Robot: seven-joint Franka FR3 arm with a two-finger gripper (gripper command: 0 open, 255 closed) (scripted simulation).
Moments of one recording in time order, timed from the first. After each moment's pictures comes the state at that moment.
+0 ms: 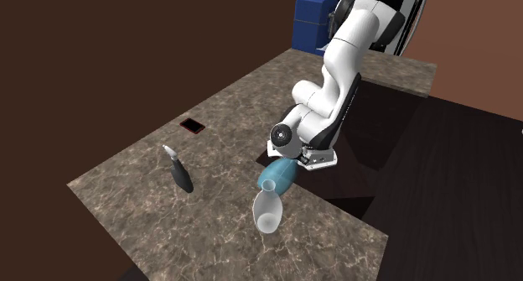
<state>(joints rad) 0.50 -0.58 0.55 -3.04 0.25 1.88 0.05</state>
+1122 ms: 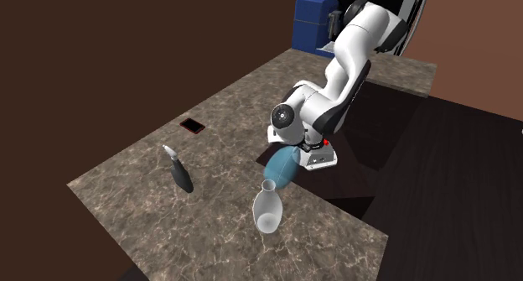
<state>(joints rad) 0.52 -0.80 0.47 -2.95 0.20 1.58 0.01</state>
